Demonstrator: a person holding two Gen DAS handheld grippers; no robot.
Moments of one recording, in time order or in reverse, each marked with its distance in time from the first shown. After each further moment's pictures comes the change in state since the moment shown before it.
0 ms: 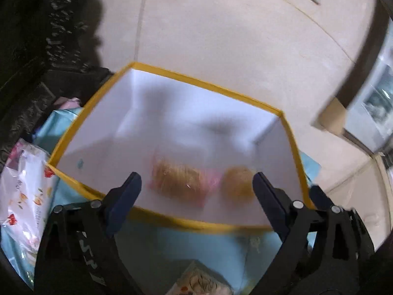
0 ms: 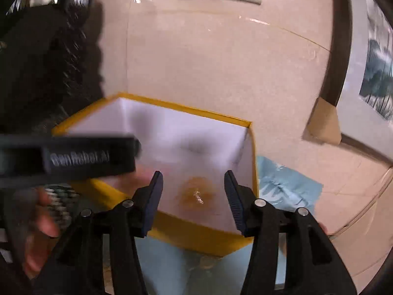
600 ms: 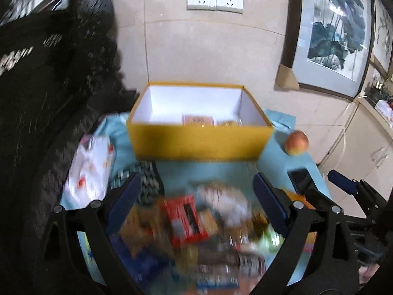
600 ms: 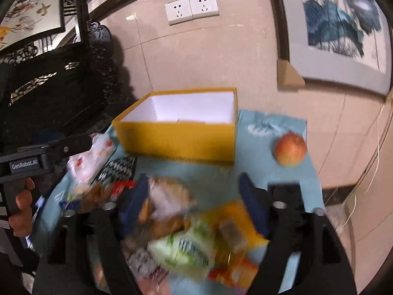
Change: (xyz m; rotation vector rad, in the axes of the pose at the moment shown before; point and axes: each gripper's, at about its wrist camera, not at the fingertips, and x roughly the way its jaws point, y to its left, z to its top) left arm -0.193 -0.005 -0.134 0.243 -0.120 0.060; right arm -0.180 -0.019 -0.103 0.215 0.008 0.130
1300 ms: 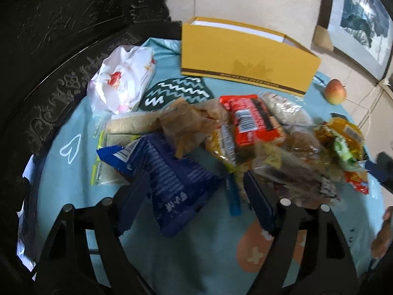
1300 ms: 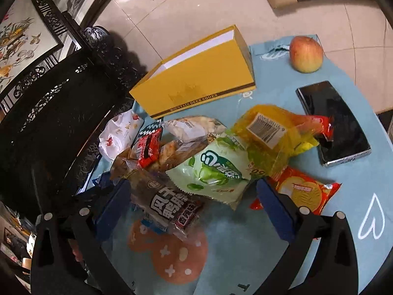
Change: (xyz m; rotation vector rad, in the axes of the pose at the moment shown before) left arm 0.035 0.074 -0.139 -0.103 0.132 0.133; right arm 0.017 -0.016 -0.088 0.282 0.134 0.261
